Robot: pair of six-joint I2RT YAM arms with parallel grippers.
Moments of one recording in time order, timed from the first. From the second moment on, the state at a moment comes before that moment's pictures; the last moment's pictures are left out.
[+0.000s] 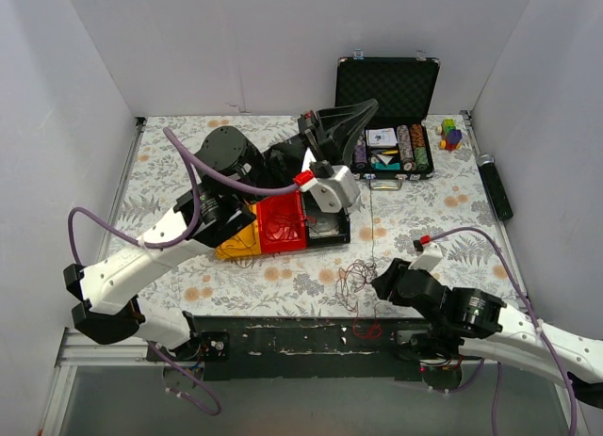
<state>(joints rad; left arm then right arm) -1.10 1.38 1.74 0.08 0.18 0.97 1.19 0.35 0.36 -0.78 0.56 1.09</state>
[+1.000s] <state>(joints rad) -1.26 1.52 1.94 0.14 0.06 1.25 1.19 0.50 0.62 -0.34 0.56 0.44</state>
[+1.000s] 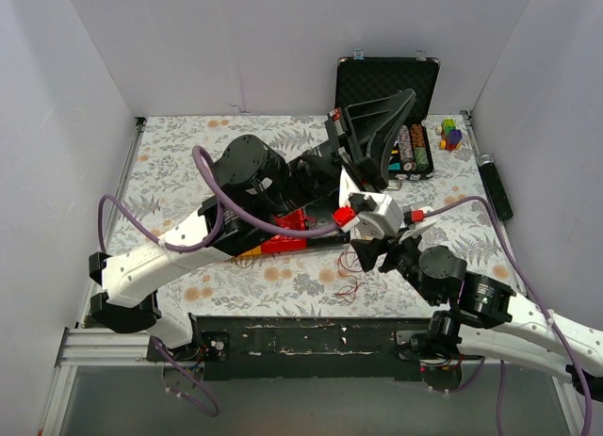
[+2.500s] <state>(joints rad) -1.31 1.30 1.66 -0.06 -0.20 0.87 1.16 0.72 0.95 0.15 0.60 0.05</state>
